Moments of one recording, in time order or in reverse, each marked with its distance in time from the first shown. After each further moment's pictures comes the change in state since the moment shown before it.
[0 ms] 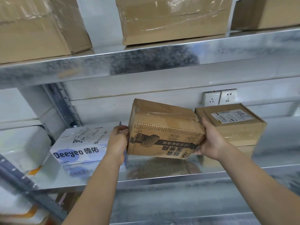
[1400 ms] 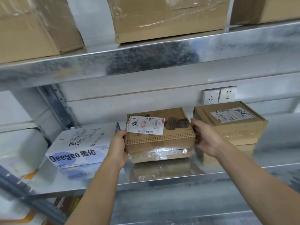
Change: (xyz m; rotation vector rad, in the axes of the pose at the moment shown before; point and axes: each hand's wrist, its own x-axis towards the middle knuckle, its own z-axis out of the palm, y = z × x) left_hand 0.010 -0.014 0.010 -0.173 -0.106 -0.146; right_hand 0.019 -0.003 0.000 -0.179 -0.051 -0.160
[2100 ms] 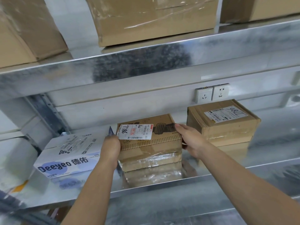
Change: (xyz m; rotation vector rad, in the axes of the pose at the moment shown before) left_hand 0.045 0.001 -0.003 0.320 0.189 -0.026; right_hand 0.018 0.016 0.016 -0.119 0.017 0.001
